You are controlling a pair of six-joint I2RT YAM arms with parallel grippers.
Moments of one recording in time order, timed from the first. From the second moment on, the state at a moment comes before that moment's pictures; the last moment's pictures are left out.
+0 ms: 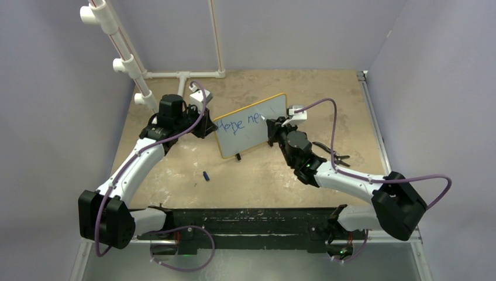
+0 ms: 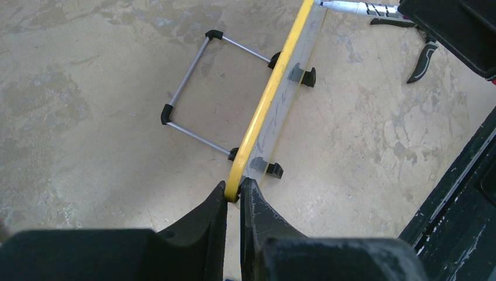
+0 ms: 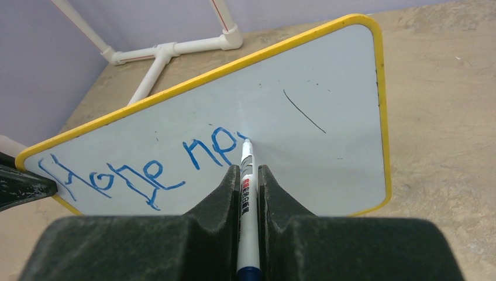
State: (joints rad) left arm -0.26 1.23 0.97 -0.31 0.49 0.04; right arm 0.79 1.29 0.63 0.62 0.53 0.37
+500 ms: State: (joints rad) left arm -0.26 1.23 0.97 -0.31 0.49 0.04; right arm 0.79 1.32 0.63 0.58 0.53 0.40
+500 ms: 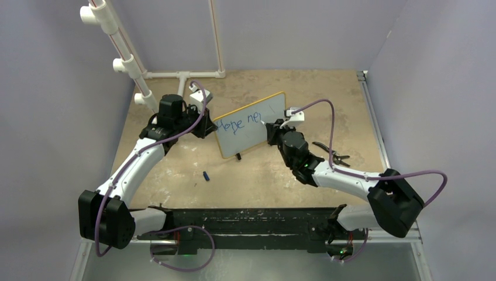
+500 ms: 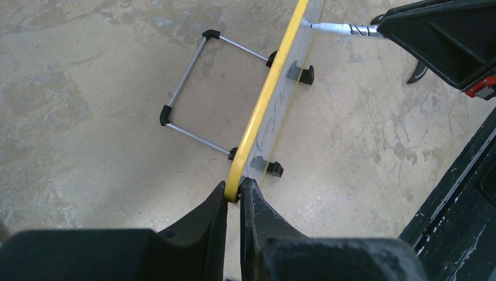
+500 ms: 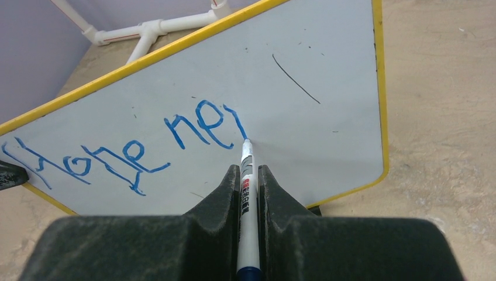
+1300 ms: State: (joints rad) left arm -0.26 1.23 0.97 -0.31 0.49 0.04; right arm 0.79 1.32 0.66 0.58 0.57 0.36
